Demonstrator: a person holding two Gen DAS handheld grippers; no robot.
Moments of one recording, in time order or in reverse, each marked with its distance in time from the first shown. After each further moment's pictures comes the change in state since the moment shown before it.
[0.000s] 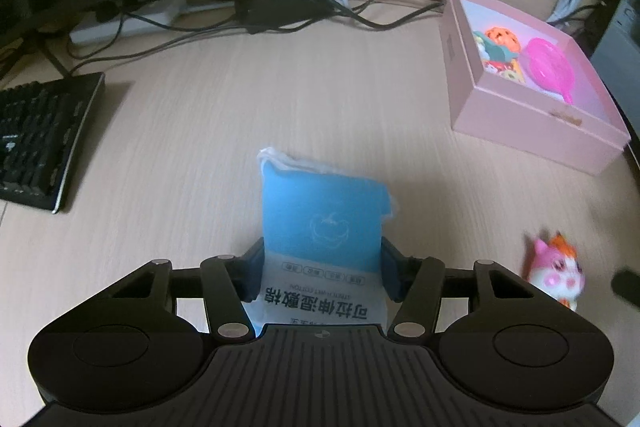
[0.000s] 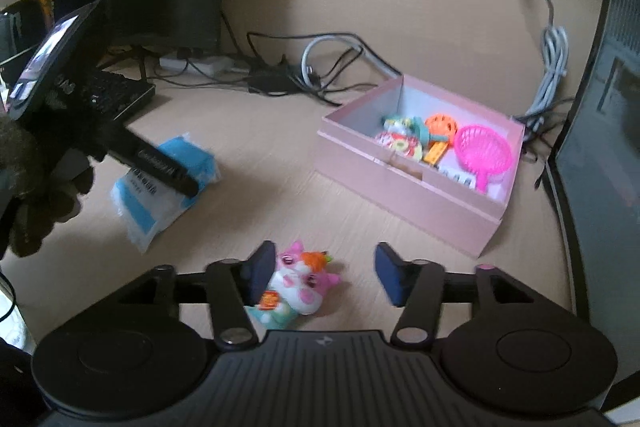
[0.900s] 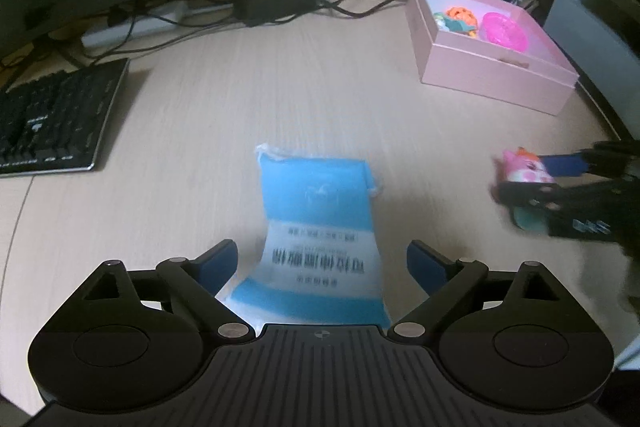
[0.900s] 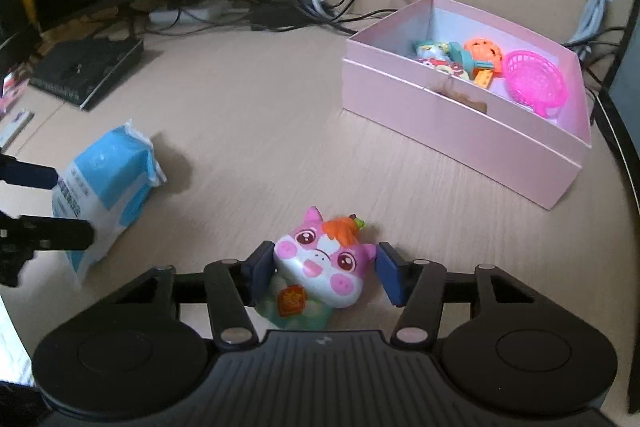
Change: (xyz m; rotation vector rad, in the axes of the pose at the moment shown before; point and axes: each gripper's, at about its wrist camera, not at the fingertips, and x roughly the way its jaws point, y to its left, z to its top) left arm -0.044 0.016 -0.053 0.089 -0.033 -0.041; right arm 0.061 0.019 -0.004 0.106 0.170 0.067
